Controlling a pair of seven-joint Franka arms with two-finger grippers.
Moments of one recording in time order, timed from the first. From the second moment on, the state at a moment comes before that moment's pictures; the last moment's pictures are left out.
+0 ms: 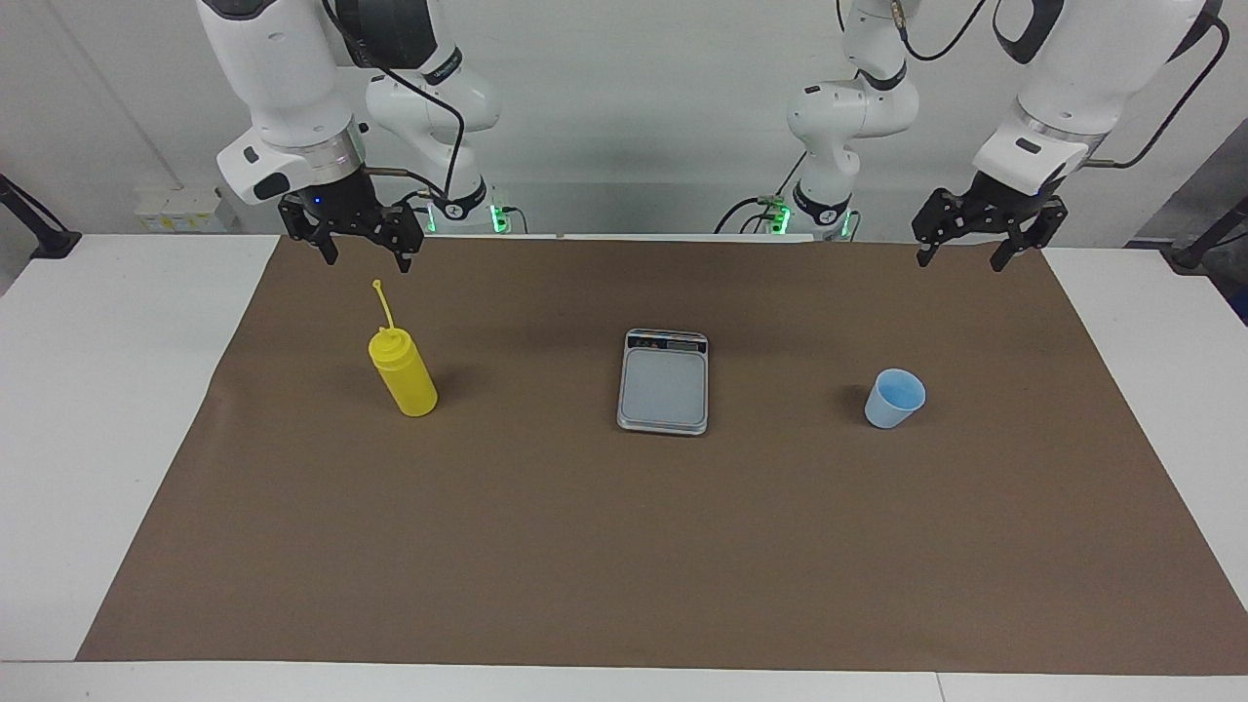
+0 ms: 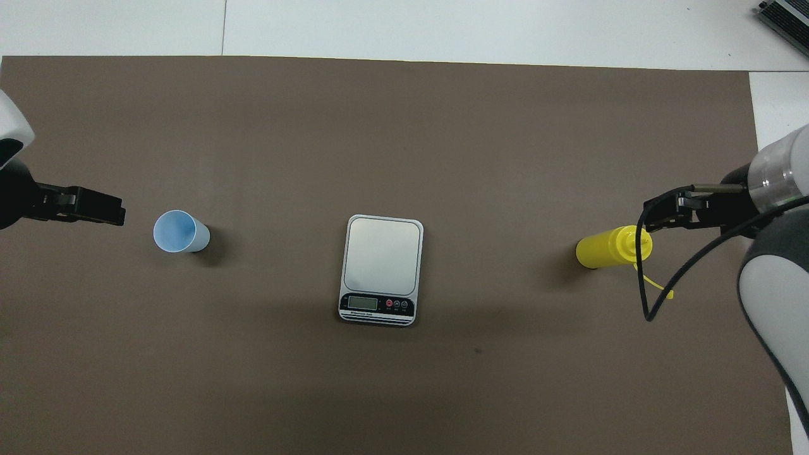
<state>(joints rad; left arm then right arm) 0.06 -0.06 -0.18 -1.61 -0.03 1.57 0.01 -0.01 -0.02 0.10 -1.61 -0.05 1.53 0.20</state>
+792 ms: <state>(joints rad) 0.06 -0.06 -0.18 -1.62 -0.03 1.57 0.01 -0.01 -0.02 0.10 -1.61 -0.05 1.53 0.20</state>
